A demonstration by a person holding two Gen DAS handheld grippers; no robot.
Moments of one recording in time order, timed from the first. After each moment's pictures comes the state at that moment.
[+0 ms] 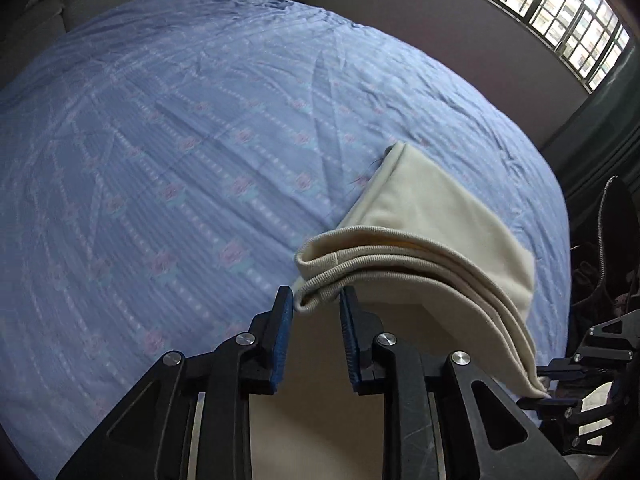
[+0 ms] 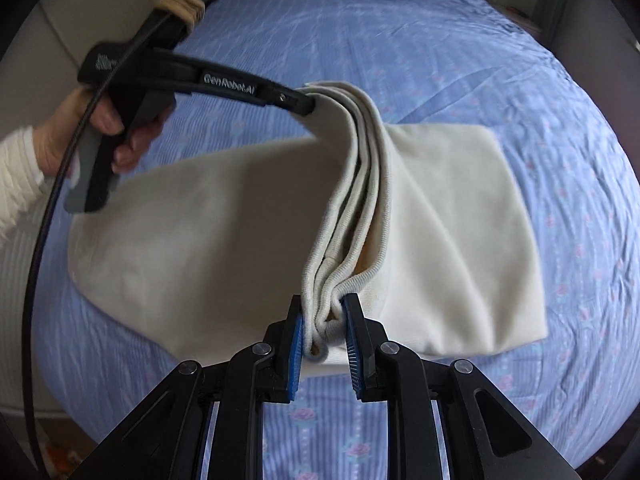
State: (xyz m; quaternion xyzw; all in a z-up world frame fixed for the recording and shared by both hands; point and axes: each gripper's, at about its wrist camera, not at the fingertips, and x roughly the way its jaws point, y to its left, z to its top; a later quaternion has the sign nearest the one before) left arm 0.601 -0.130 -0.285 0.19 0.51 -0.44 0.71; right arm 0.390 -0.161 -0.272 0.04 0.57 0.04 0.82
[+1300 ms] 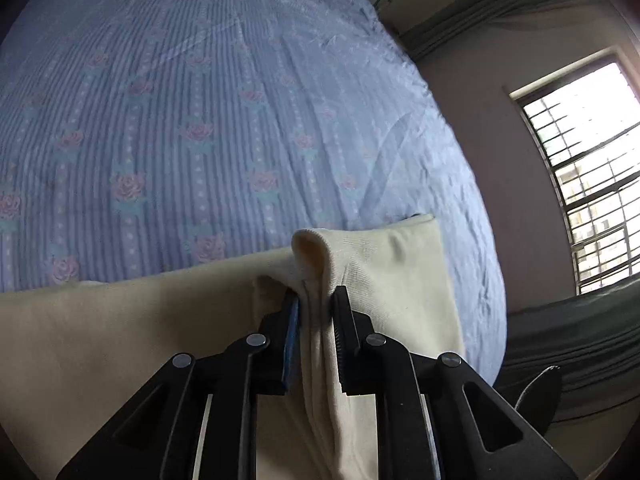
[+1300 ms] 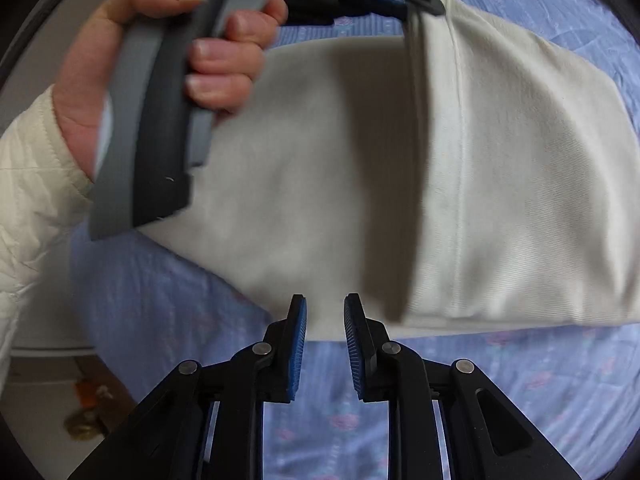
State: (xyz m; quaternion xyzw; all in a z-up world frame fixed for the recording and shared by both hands) left arm 0.593 -0.074 -0.336 -0.14 0.60 -0.32 0.72; right arm 0.394 -0.127 -0.332 0.08 0.64 0.16 0.74
